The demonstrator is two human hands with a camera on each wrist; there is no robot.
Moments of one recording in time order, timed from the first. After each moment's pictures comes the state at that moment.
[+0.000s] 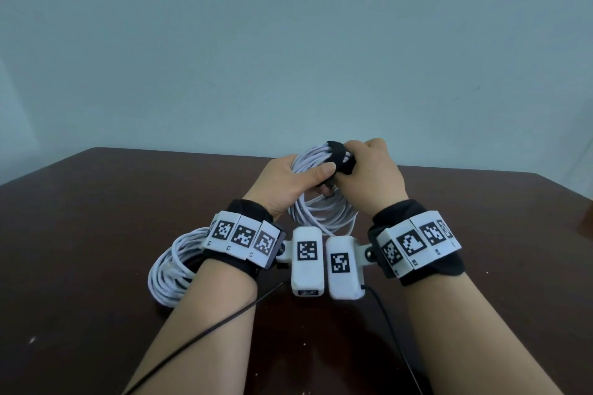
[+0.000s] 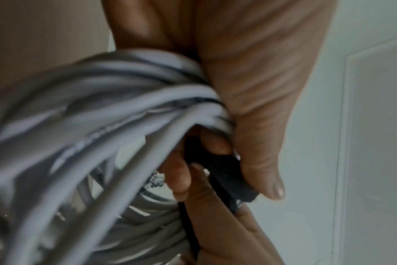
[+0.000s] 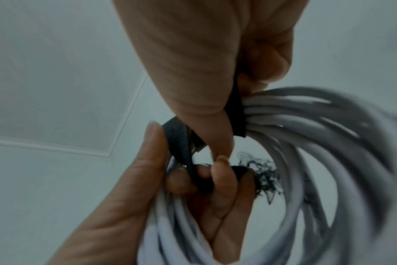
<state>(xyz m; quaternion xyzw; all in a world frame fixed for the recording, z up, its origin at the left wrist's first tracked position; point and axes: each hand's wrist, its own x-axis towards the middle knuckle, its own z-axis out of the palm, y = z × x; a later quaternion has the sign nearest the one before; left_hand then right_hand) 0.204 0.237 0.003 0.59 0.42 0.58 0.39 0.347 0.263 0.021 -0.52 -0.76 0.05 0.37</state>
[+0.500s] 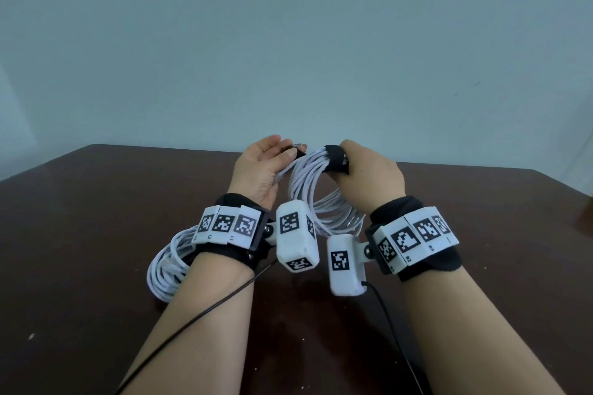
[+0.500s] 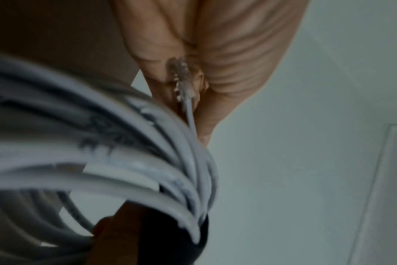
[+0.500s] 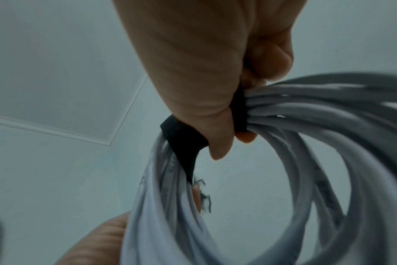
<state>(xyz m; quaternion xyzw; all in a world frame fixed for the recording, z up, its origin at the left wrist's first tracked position) 0.192 0.250 0.003 0.33 0.33 0.74 0.48 0.349 0.271 0.015 -0.52 -0.80 -0.04 0.30</state>
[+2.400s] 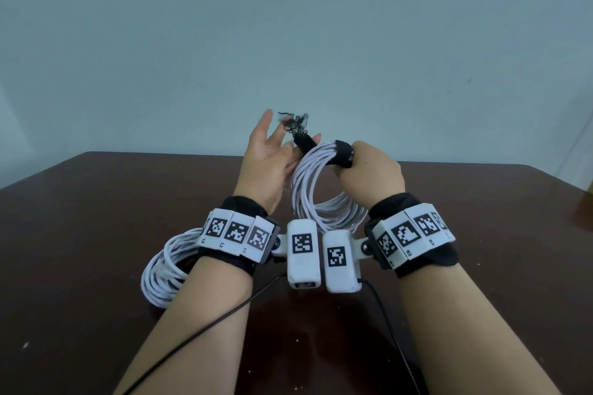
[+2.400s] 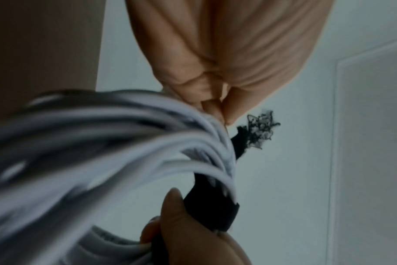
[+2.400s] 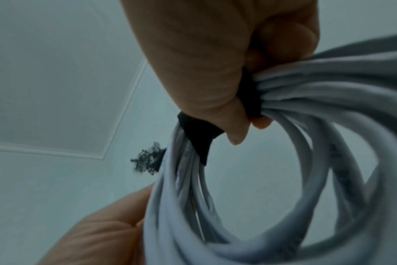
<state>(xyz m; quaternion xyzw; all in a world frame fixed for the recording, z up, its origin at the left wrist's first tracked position) 0.213 0.247 0.009 0.45 0.26 0.73 0.44 0.359 0.273 0.021 -0.58 -0.75 0.04 0.33</state>
